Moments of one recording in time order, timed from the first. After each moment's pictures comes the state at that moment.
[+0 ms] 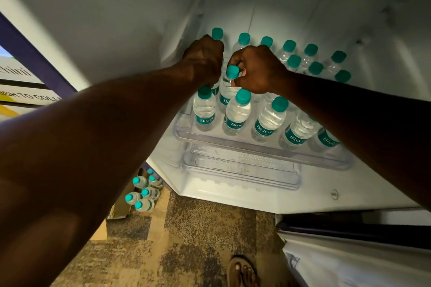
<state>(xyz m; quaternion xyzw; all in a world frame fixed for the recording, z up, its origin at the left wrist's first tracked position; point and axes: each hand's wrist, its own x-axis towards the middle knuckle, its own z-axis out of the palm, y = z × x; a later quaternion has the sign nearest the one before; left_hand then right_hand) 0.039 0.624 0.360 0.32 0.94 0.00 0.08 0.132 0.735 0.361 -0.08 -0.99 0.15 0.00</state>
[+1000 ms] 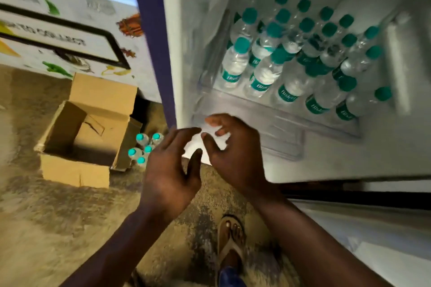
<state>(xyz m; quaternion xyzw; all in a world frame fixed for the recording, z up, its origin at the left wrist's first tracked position) 0.263 0.385 0.296 0.22 0.87 0.44 0.05 0.288 0.531 0.289 -0.17 -0.88 0.41 0.16</state>
